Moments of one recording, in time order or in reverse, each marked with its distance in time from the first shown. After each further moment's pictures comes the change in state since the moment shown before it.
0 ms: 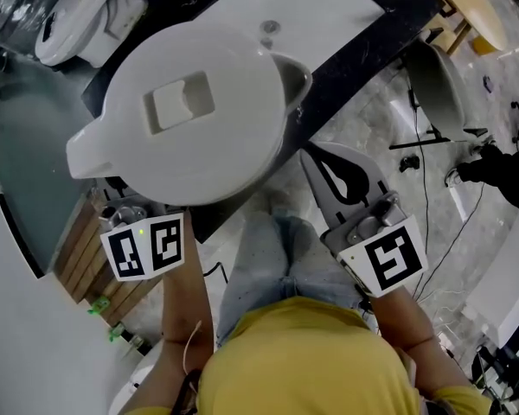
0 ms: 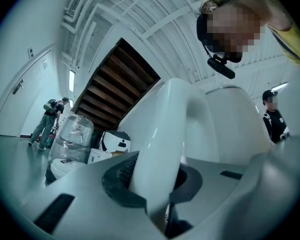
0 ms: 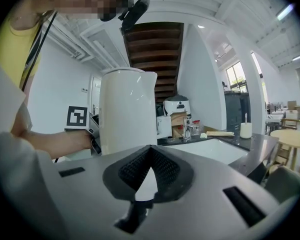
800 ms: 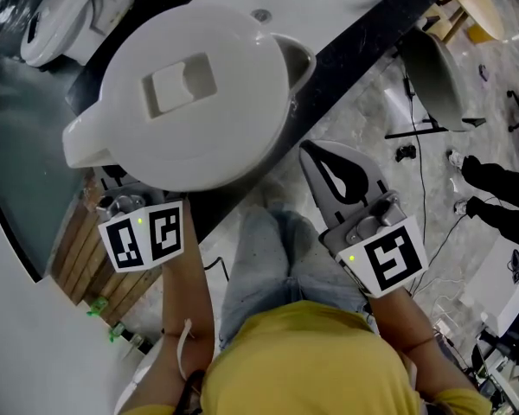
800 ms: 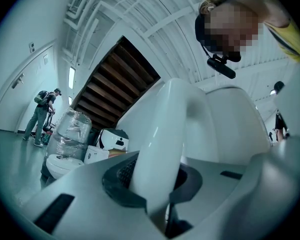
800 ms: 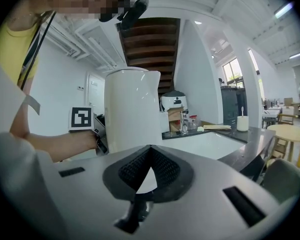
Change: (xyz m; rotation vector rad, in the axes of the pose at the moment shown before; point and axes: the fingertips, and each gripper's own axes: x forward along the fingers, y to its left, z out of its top) left arm 0.018 -0.001 -0.029 -0.026 0.002 -0.020; right arm 0.002 -0.004 -0.026 0.002 0.068 -0.005
